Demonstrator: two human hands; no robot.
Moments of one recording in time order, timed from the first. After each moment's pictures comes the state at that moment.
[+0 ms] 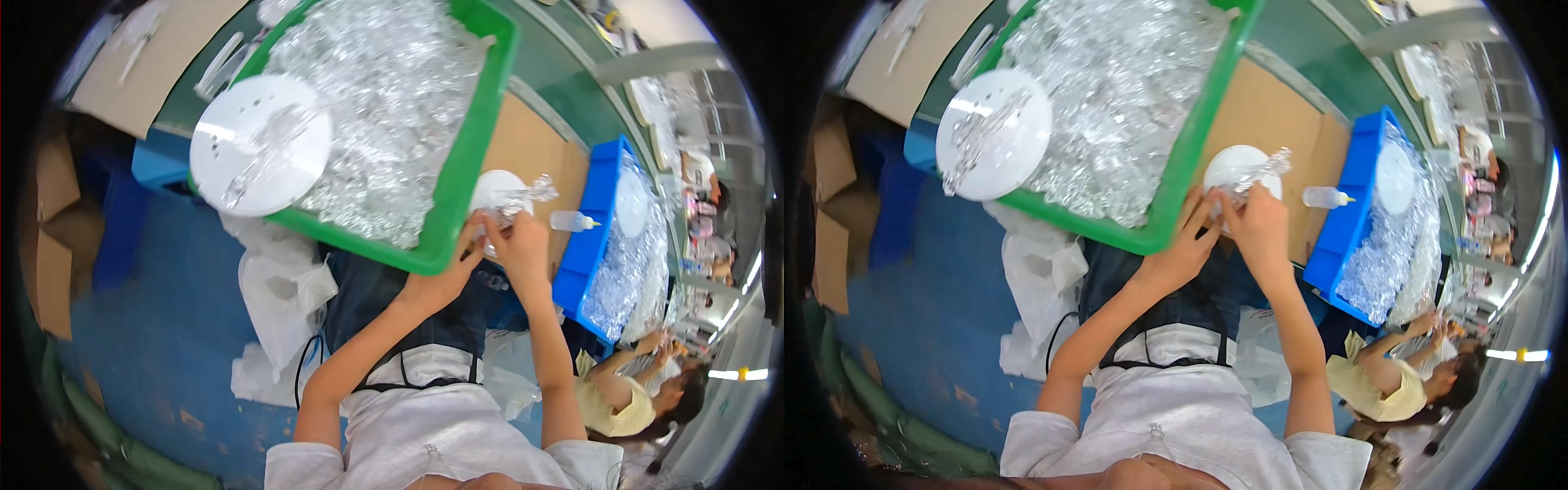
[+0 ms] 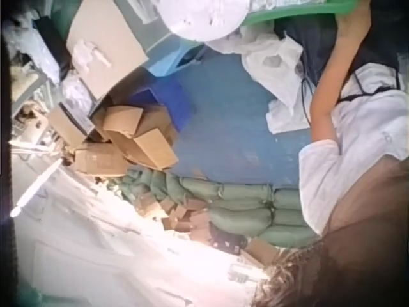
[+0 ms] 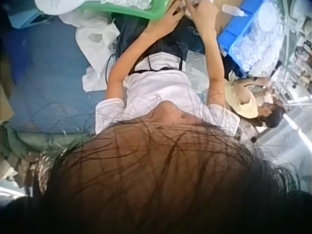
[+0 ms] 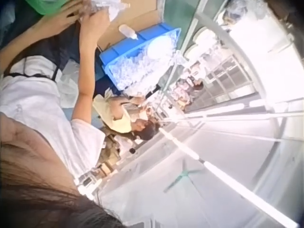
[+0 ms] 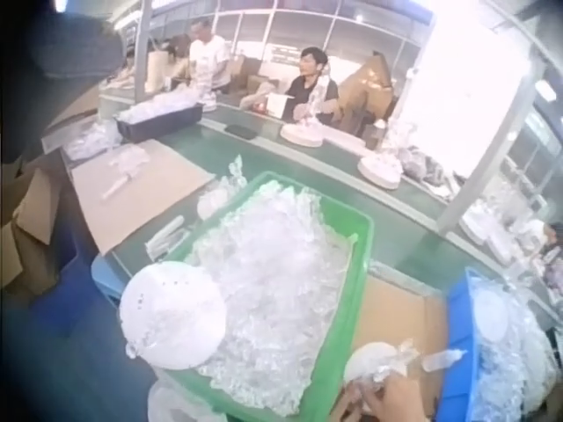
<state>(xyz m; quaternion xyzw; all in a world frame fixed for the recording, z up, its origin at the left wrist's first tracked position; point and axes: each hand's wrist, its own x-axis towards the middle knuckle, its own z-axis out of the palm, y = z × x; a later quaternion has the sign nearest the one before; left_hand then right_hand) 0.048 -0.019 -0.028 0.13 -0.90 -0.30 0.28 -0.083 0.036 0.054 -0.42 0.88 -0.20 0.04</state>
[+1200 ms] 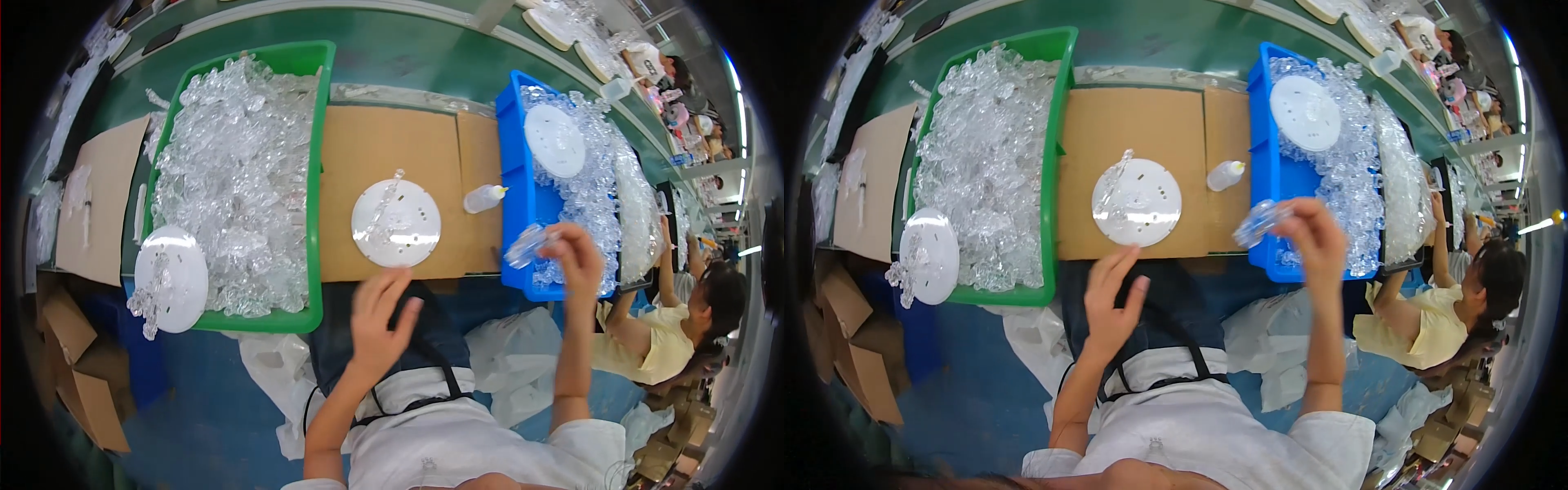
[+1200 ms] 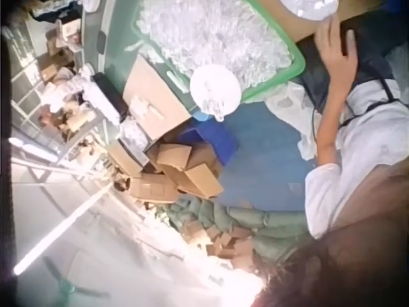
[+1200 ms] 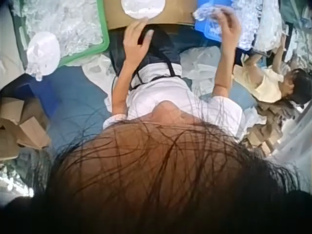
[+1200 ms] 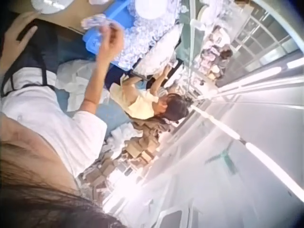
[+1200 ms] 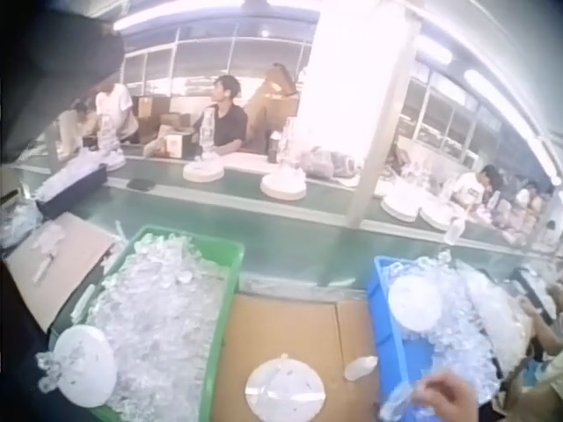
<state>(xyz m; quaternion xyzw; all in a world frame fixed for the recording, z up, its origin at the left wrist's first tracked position) 0.046 0.002 0.037 0.15 -0.81 -0.49 0.28 -0.137 0.192 0.132 -0.23 0.79 -0.56 0.09</state>
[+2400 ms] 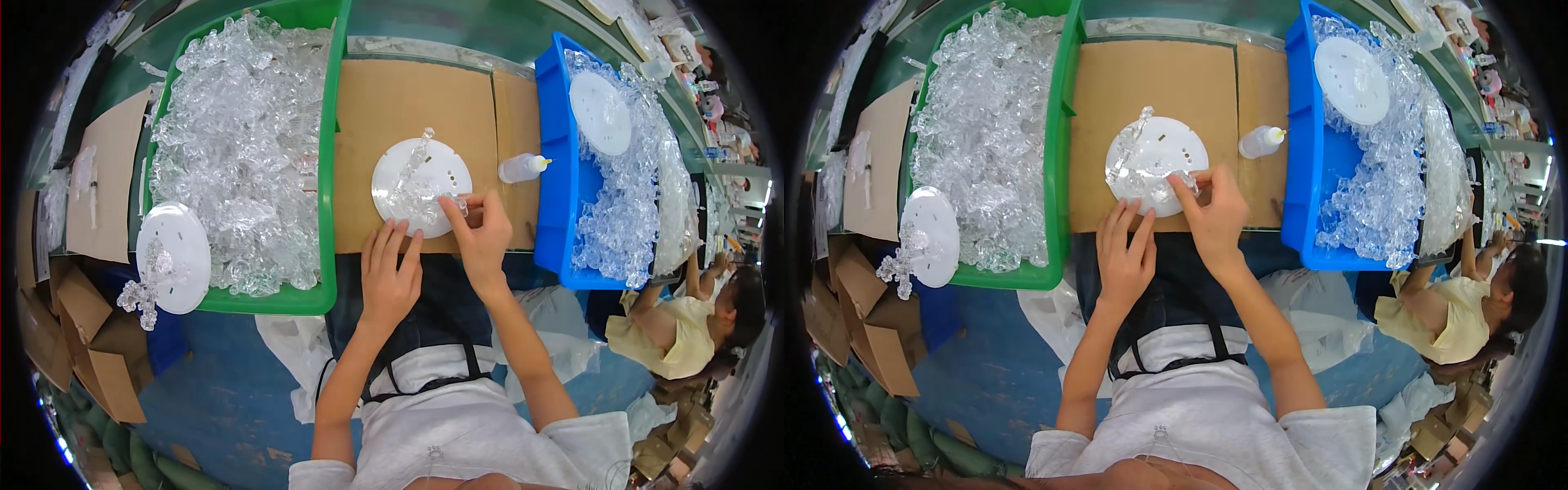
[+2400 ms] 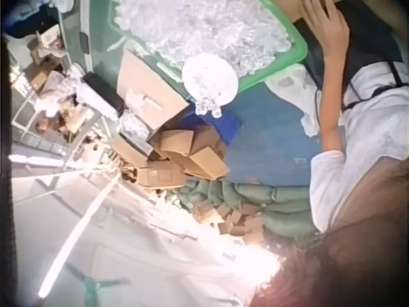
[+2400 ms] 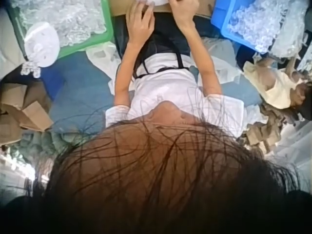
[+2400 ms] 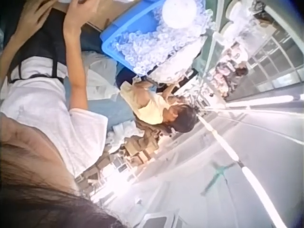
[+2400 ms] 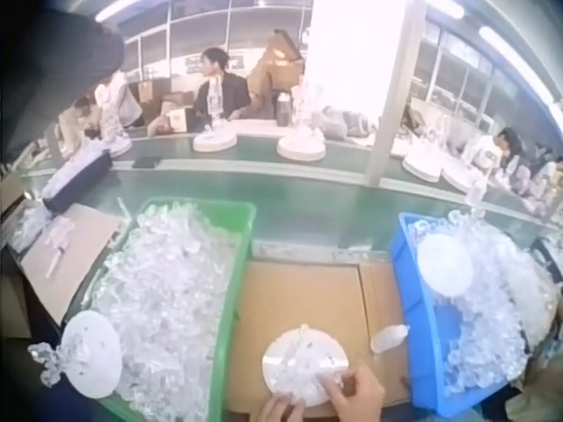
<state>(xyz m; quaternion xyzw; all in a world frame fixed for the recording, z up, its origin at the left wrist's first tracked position) 0.033 -0.009 -0.019 0.14 -0.91 -0.25 0.29 -0.091 0.077 0.009 -0.20 0.84 -0.51 0.00</state>
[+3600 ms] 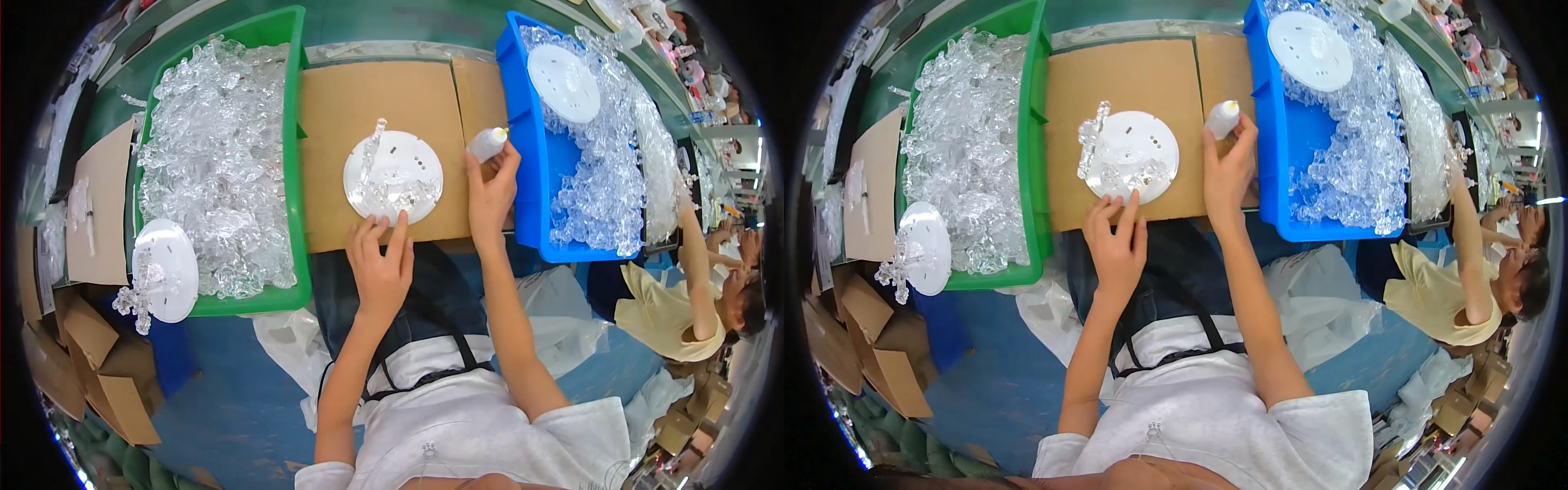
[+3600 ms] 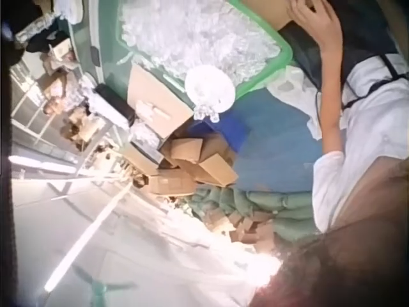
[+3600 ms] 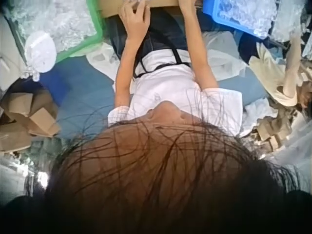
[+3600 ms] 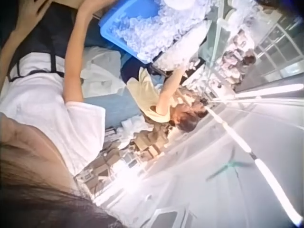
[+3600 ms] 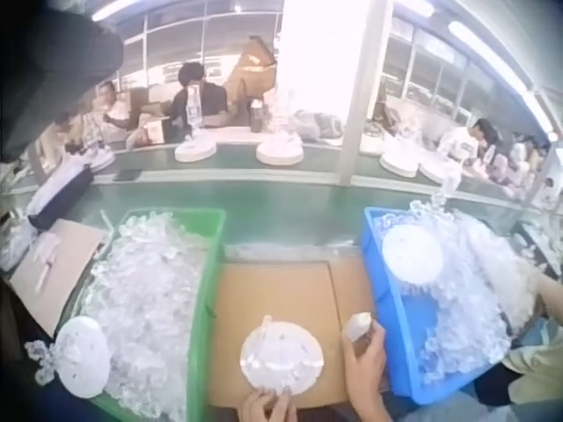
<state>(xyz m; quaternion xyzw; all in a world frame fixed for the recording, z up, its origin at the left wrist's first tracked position) 0.022 0.006 -0.017 0.15 -0.92 -0.23 0.30 -0.140 0.098 0.002 -0.12 0.84 -0.52 -0.09</state>
